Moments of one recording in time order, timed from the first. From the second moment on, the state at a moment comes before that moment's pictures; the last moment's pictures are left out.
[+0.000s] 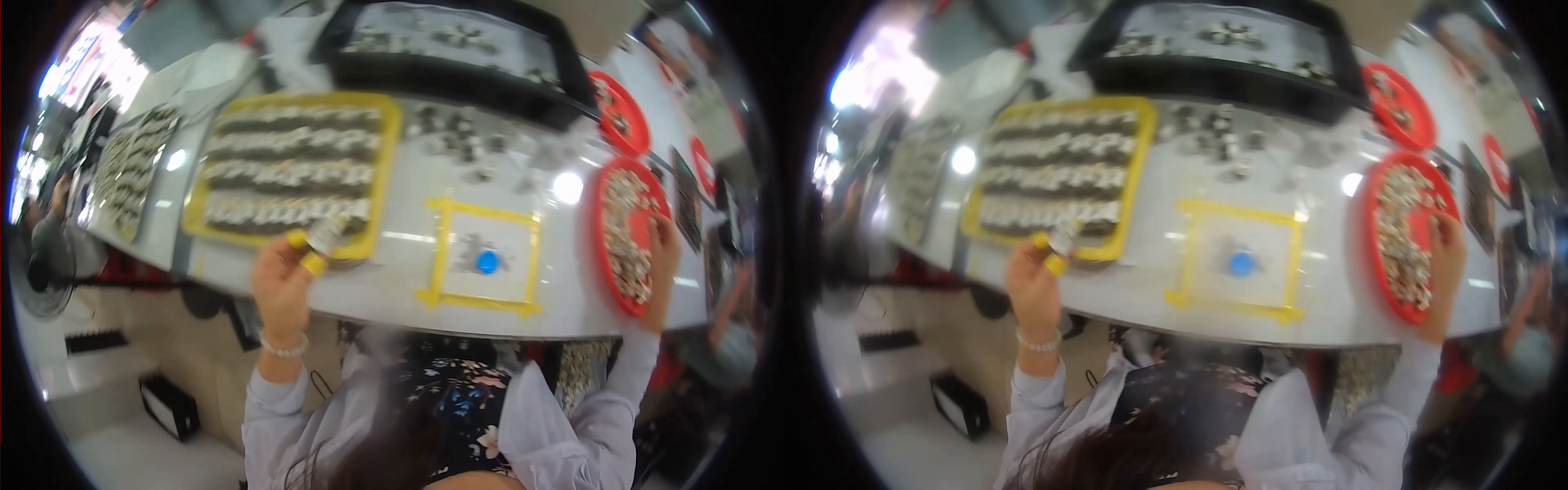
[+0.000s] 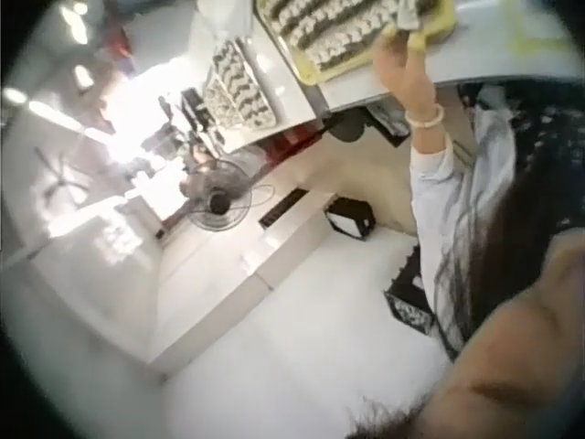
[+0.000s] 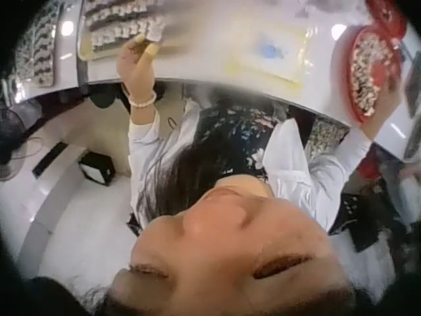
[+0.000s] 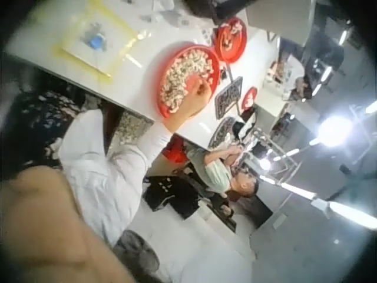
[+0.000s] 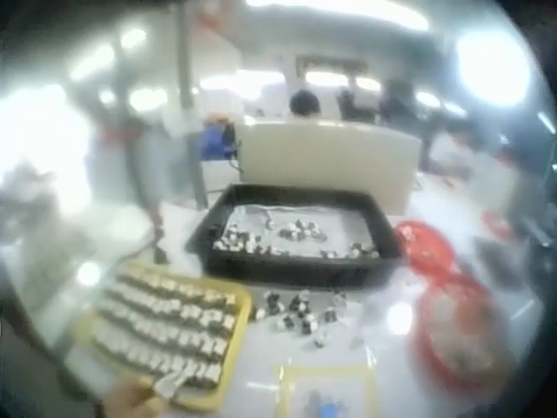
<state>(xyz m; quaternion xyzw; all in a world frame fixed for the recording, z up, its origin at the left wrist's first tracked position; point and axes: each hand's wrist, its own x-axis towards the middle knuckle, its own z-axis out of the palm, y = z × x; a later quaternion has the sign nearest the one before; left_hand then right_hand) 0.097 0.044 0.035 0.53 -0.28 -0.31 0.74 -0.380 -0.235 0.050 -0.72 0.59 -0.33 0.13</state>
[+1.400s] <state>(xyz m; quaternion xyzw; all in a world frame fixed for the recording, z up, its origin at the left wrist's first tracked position) 0.231 0.038 0.067 0.80 -0.47 -0.04 0.38 -0.220 -0.120 0.029 -0.87 0.33 -0.29 0.20</state>
